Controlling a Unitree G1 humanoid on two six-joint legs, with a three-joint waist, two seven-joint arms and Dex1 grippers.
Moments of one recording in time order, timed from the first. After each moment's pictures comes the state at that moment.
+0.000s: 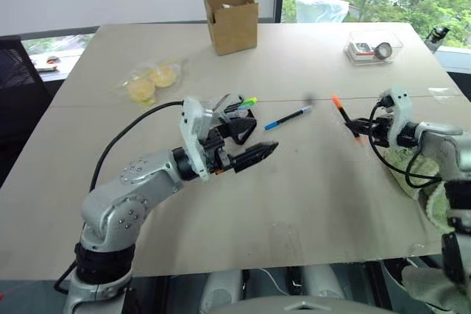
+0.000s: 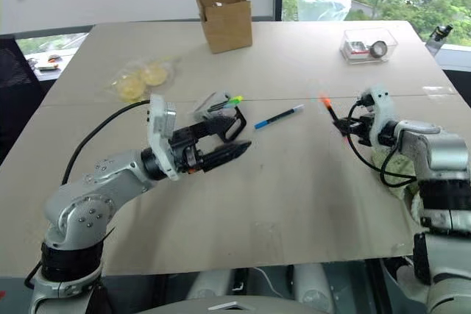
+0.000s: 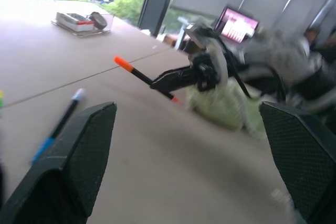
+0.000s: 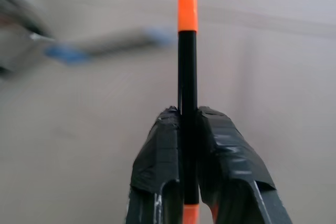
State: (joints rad) left arm -0.34 0.44 0.12 -0.49 -1.11 0.88 -0.46; right arm -0.47 -0.55 -0.25 -0.18 0.60 1.01 0.74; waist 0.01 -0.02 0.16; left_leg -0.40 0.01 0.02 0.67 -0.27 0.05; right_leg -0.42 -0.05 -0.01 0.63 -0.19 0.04
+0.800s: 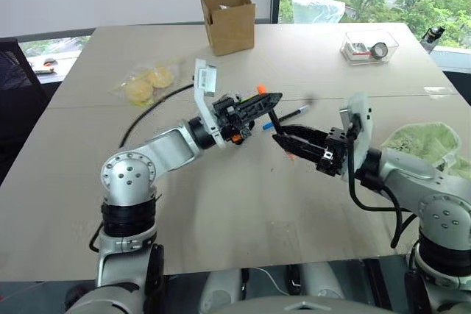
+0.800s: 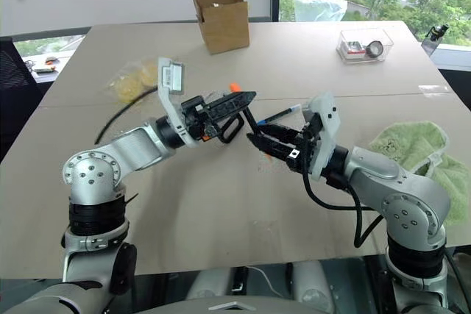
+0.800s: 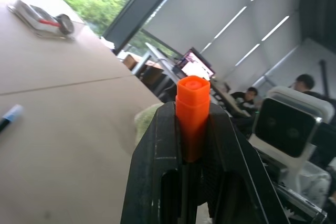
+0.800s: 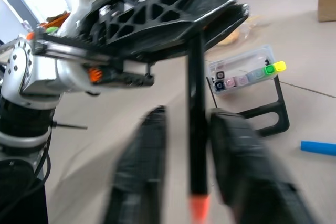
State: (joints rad) left arm -0.54 0.44 0.13 -0.35 -1.32 0.97 -0.21; right arm -0.35 -0.42 -0.12 -0.70 0.99 1.08 0.40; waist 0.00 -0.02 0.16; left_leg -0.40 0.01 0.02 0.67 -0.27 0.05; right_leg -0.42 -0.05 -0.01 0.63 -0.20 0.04
